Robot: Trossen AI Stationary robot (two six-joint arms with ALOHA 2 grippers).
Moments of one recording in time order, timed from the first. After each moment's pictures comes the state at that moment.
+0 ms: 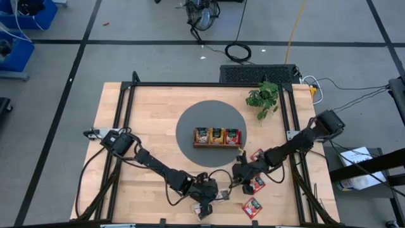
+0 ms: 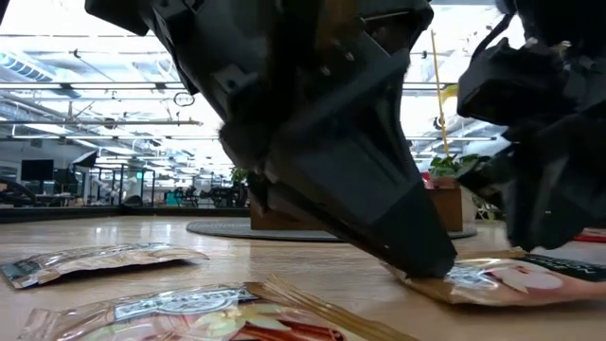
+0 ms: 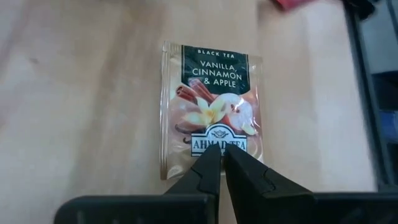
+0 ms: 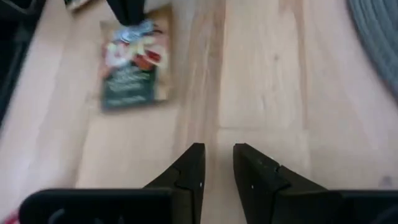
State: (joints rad) left arm -0.49 2.27 1.46 -0.15 -0.13 -0.66; right arm 0.49 1.64 0.59 0.19 0.00 0.50
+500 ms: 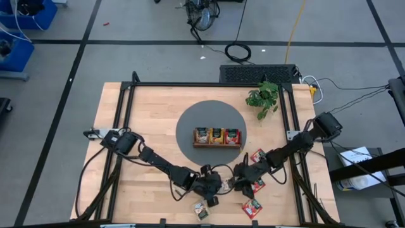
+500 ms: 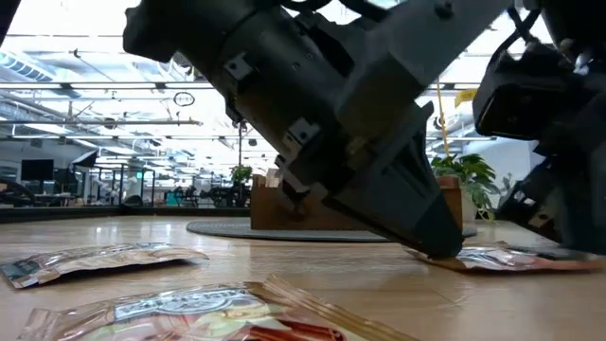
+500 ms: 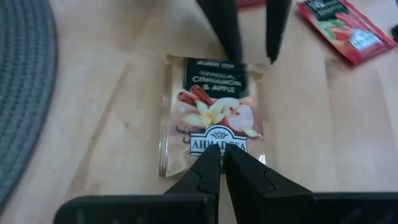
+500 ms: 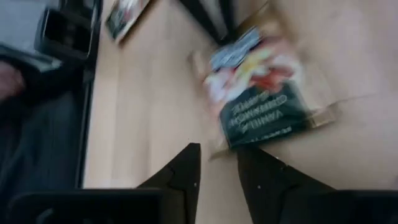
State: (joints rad) left arm -0.45 2.28 1.46 -0.06 -0.29 -0.60; right arm 0.51 1.69 0.52 0.42 -0.08 0.81
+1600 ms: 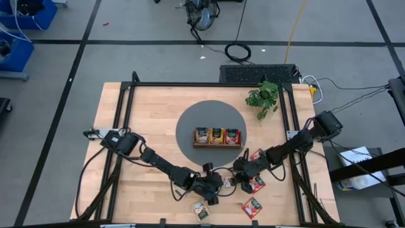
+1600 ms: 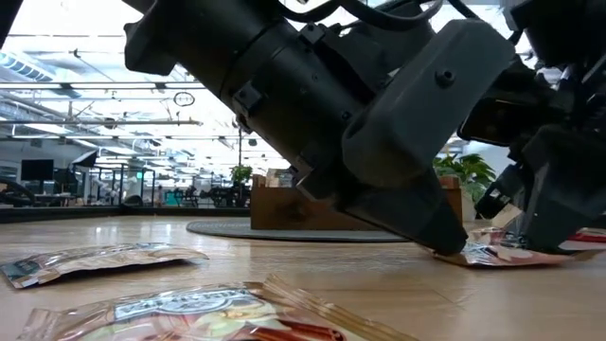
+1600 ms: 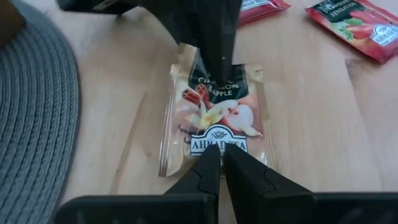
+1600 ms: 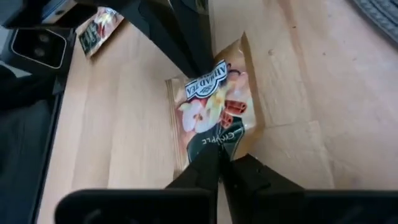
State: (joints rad) left arm -0.45 2.29 1.46 0.01 -0.38 -0.44; right arm 0.47 1.68 0.42 0.43 -0.05 0.73
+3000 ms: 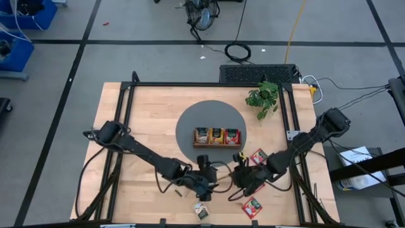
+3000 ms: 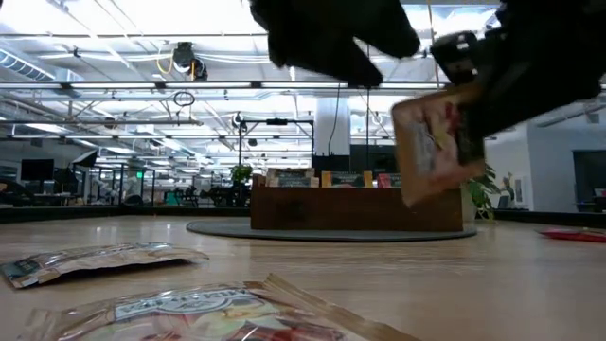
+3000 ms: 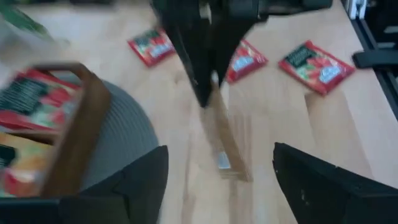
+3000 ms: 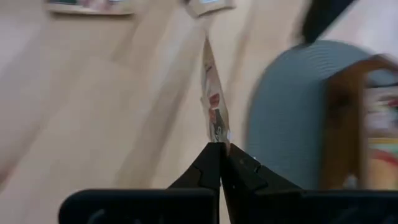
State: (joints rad) left arm -0.46 1.99 1.46 -0.21 -0.42 -0.28; right arm 0.60 1.55 0.86 -0.21 0.41 0.06
